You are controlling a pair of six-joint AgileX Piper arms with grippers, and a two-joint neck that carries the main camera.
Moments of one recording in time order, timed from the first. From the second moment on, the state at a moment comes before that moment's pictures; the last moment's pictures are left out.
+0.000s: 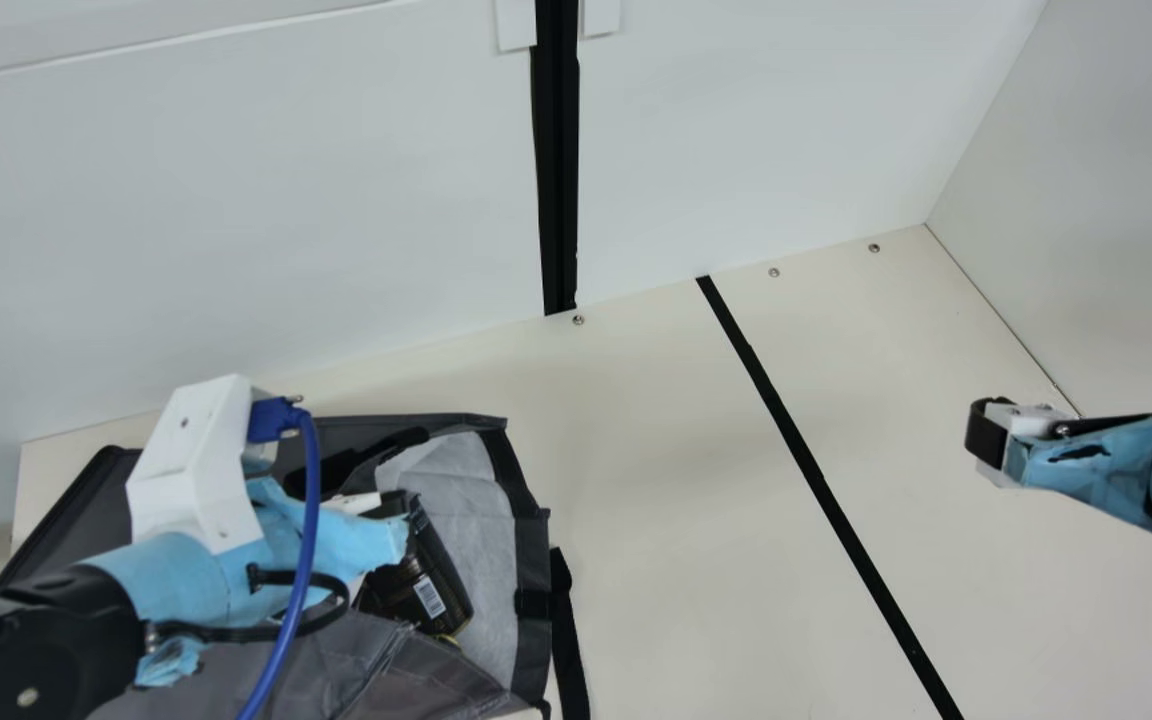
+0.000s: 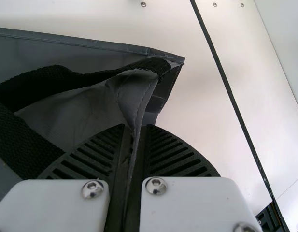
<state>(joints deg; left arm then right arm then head) -35.3 86.7 -81.4 -17.4 48.3 -13.4 -37.2 55.5 -77.1 9.4 69.9 -13.3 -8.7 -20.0</state>
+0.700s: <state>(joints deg) -35.3 86.7 -81.4 -17.4 48.3 -13.4 -40.3 60.7 -73.9 18.4 69.8 -26.3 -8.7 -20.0</state>
